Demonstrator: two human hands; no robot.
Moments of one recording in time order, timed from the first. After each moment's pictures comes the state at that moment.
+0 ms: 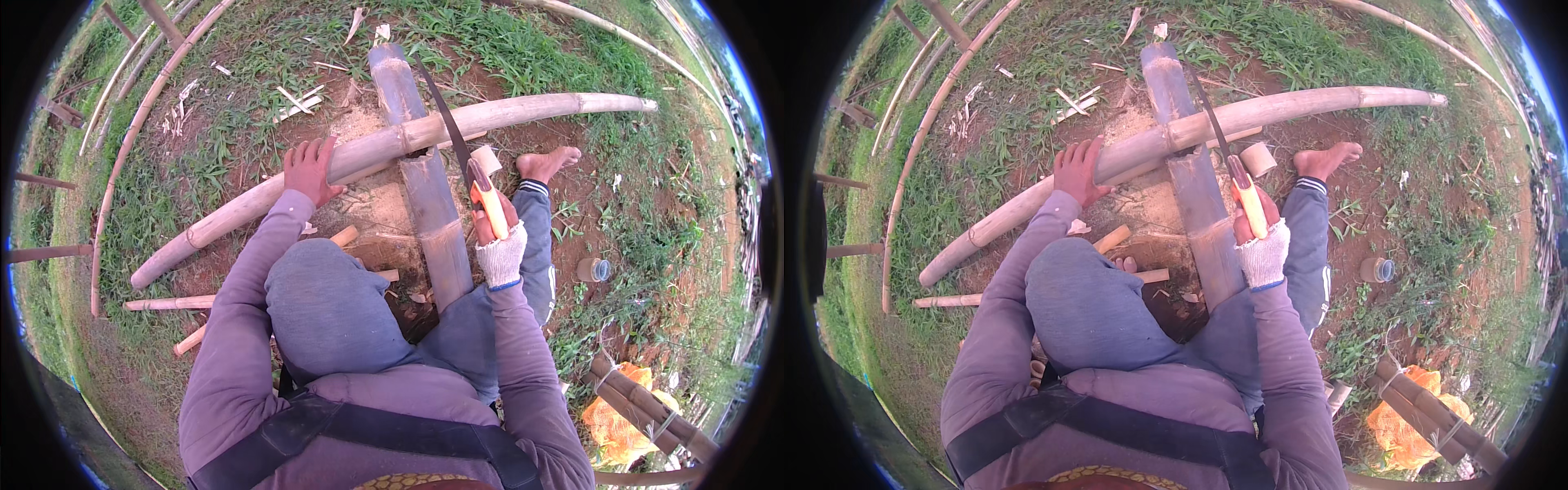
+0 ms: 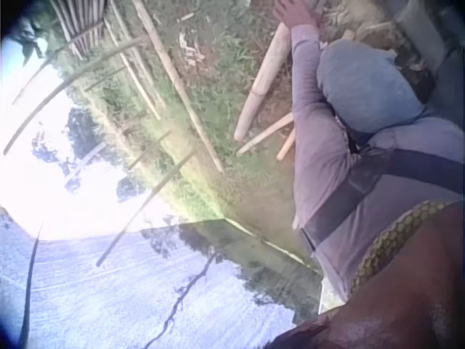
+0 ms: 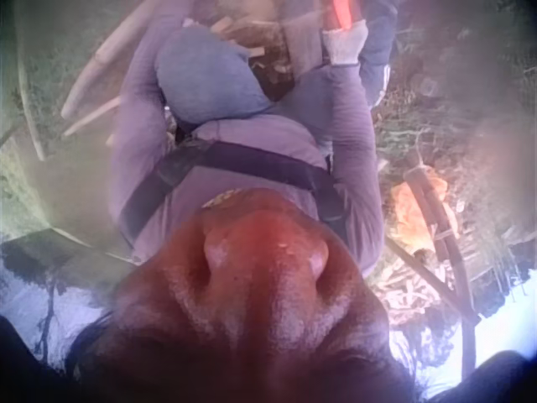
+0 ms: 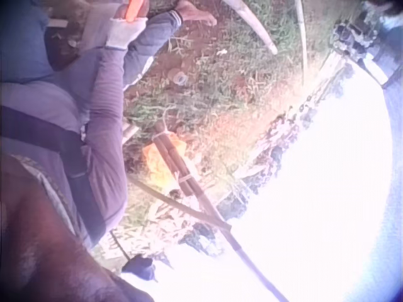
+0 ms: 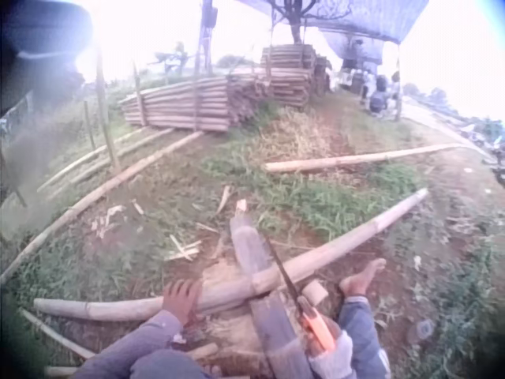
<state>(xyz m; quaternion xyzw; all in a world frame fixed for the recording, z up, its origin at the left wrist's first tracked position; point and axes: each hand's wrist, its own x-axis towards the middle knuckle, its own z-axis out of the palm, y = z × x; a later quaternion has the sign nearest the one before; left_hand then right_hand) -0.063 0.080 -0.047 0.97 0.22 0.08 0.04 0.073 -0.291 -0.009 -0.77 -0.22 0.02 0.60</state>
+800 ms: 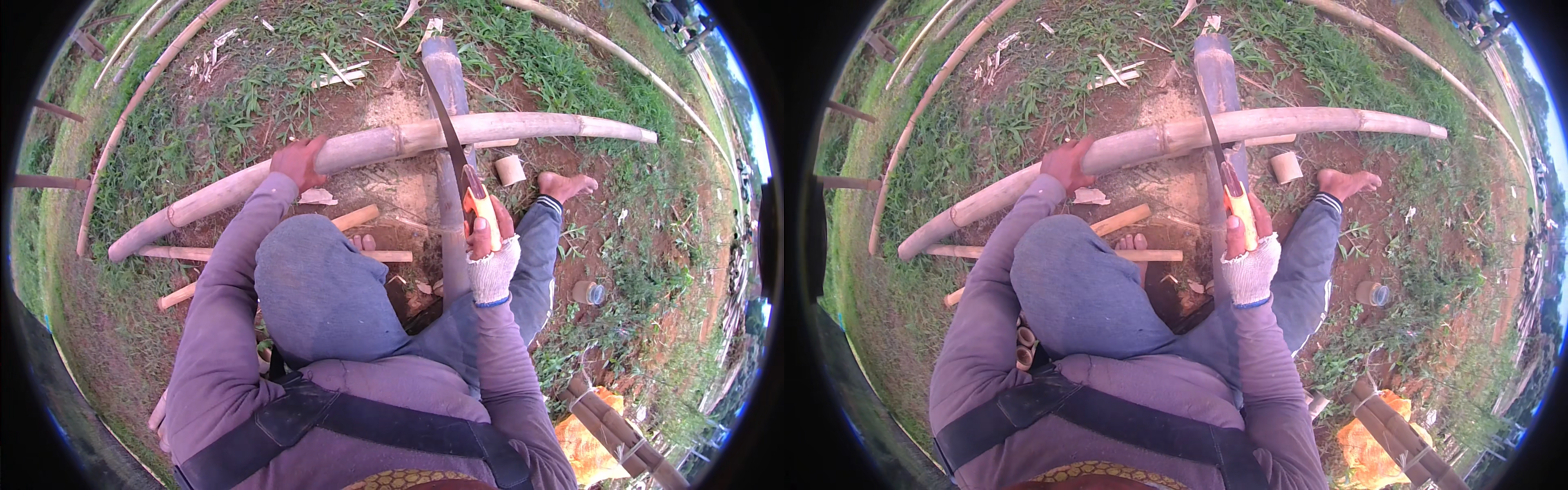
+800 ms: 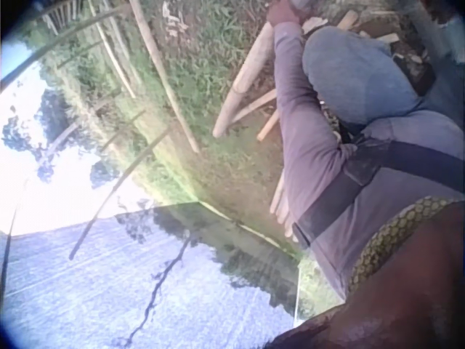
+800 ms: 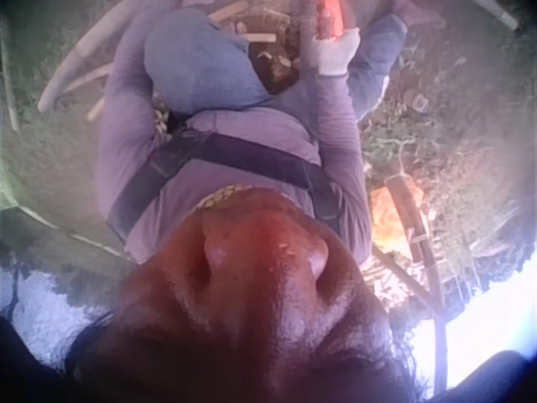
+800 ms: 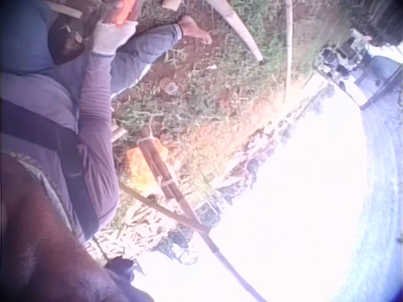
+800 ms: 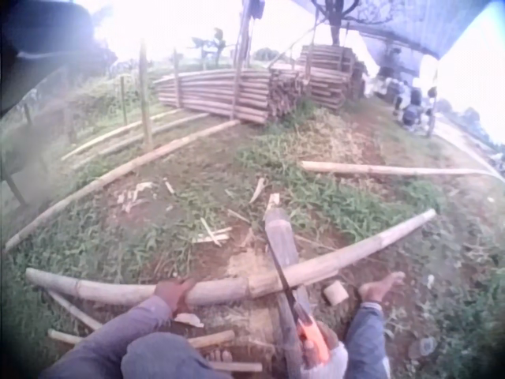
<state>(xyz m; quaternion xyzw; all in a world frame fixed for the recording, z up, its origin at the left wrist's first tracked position) -0.155 0.128 -0.045 0.95 0.29 -0.05 0.11 -0.001 -0.249 0.026 -0.75 -0.22 0.11 0.61</state>
